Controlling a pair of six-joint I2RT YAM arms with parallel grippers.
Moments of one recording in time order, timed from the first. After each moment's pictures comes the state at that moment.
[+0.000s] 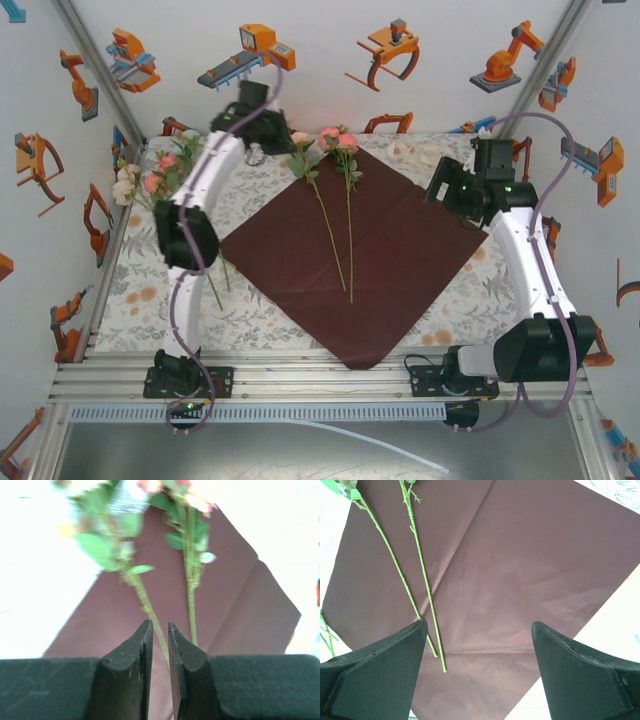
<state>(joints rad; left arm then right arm) -0.36 2.24 2.30 -0.76 0.17 -0.44 0.03 1.34 1.34 -0.81 -0.14 0.36</state>
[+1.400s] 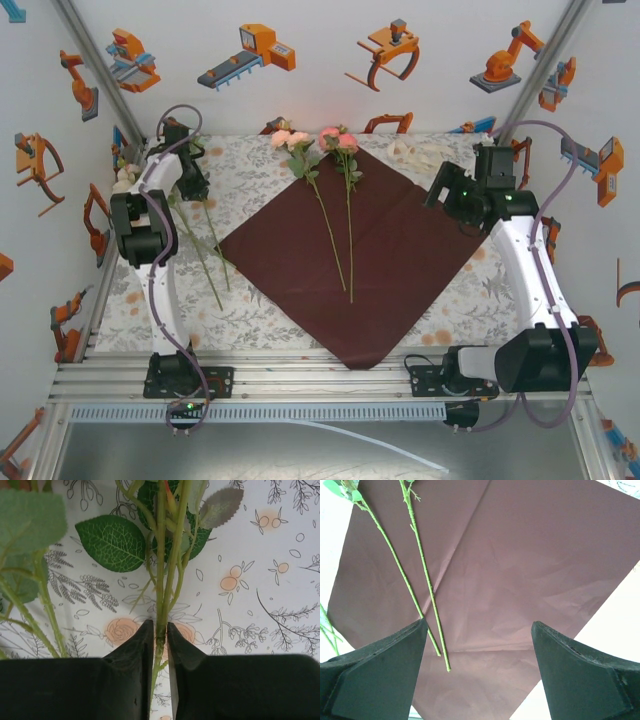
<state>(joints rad) 0.02 2.33 1.94 -0.72 -0.07 -0.40 0.03 1.29 1.28 -0.79 -0.14 0.40</state>
